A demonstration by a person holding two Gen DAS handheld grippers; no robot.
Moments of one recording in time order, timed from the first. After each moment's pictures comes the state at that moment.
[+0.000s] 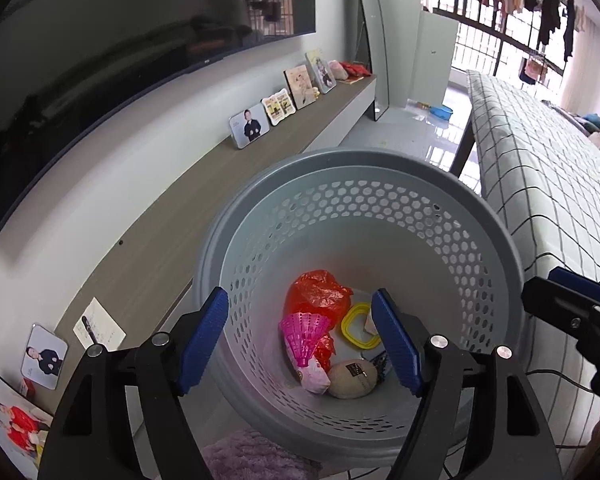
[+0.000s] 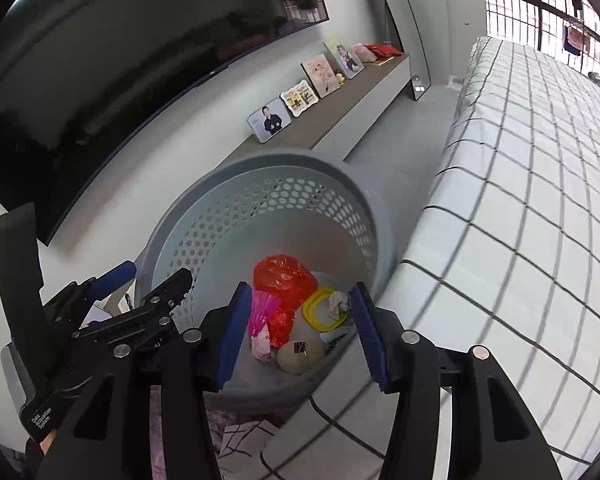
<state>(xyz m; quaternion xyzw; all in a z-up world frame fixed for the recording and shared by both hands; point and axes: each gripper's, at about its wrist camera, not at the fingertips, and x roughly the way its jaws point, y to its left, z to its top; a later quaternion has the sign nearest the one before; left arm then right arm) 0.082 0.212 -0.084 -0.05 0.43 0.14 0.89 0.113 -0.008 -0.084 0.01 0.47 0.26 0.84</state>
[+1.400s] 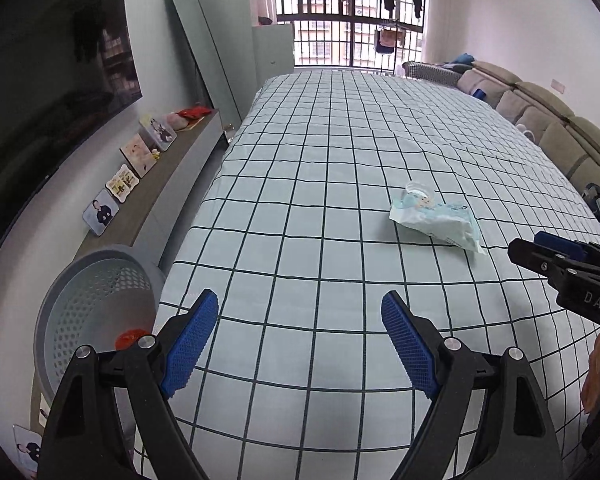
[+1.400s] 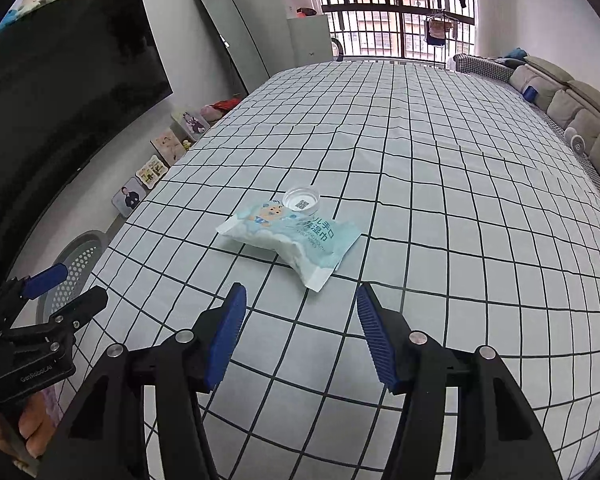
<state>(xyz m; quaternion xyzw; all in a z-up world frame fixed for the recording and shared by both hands) 0.095 -0.077 -0.018 0.05 0.40 -0.07 0.91 0.079 -0.324 -0.043 0.06 0.42 0.06 0.91</state>
